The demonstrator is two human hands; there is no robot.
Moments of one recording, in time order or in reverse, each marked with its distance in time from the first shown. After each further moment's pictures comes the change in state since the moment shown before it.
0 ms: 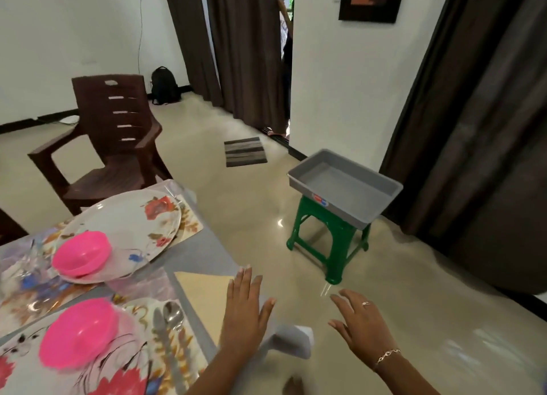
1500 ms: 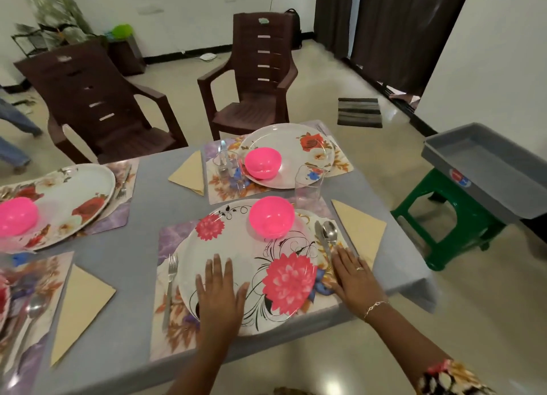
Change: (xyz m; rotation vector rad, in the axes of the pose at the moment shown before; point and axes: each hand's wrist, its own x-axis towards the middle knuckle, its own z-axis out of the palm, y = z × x) left_hand -0.237 -0.222 -0.136 0.230 0.089 -0.550; right_hand 0.012 -0.273 0.059 -0.040 -0.326 -0.318
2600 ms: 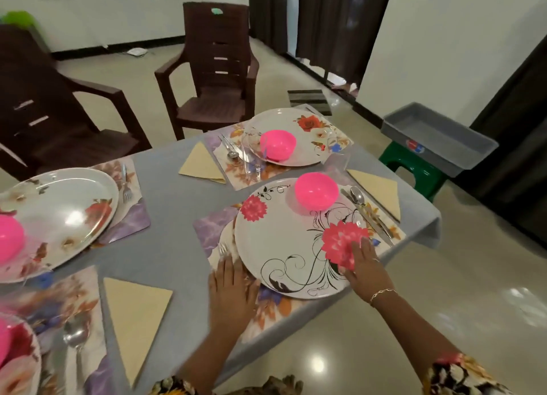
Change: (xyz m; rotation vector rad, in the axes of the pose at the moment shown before) left_hand 0.009 -0.155 -0.012 -0.119 -0.167 0.261; right_hand -0.040 -0.170 0.004 0.231 0.074 0.465
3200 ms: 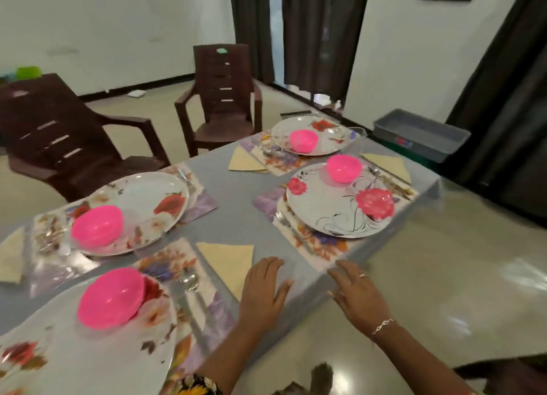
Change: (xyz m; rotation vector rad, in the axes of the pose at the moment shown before) left_hand -0.113 -0.105 -0.087 -0.356 0.159 0.487; right_hand -0.200 -0.179 0.060 -0.078 0.326 -0.307
